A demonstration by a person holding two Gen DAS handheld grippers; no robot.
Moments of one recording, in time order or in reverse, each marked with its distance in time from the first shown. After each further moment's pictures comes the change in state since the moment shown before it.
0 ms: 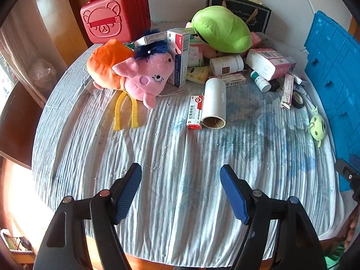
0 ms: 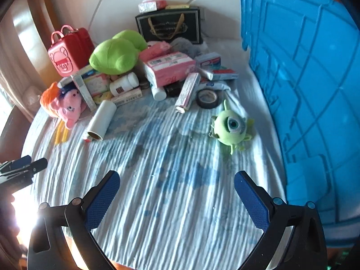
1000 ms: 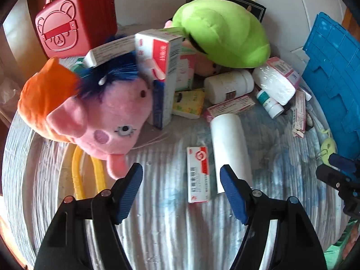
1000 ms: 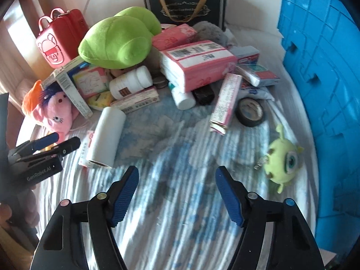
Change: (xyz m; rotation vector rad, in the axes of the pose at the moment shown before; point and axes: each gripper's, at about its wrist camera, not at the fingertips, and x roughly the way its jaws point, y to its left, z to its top) left arm 0.108 0.015 0.090 0.088 -0.013 -0.161; right arm 0.092 0.064 0.066 -0.017 0.079 0.037
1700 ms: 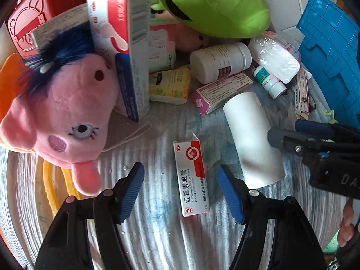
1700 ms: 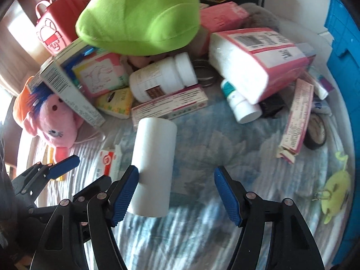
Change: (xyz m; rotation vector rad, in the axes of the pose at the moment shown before) left arm 0.048 -0.018 0.003 0.078 0.099 -0.074; right arm 0.075 0.036 0.040 -0.001 0.097 0.026
